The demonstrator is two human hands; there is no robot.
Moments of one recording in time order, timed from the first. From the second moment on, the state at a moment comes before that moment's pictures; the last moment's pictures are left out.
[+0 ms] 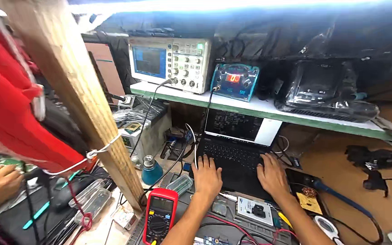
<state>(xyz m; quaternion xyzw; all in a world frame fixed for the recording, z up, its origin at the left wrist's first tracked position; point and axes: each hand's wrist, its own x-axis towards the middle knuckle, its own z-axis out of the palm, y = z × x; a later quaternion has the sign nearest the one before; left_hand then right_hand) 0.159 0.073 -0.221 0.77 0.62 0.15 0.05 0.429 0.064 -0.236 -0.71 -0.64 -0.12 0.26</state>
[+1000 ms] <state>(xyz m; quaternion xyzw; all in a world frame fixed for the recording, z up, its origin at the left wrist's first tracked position) 0.161 0.074 -0.230 0.76 0.62 0.17 0.01 0.424 0.058 -0.231 -0.71 -0.64 -0.11 0.26</state>
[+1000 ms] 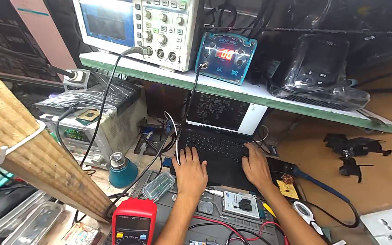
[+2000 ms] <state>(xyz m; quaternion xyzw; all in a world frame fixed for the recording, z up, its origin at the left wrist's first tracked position) 0.160 0.074 -0.230 0.77 0.62 0.16 0.00 0.411 0.053 -0.222 -0.78 -0.53 -0.14 0.31</state>
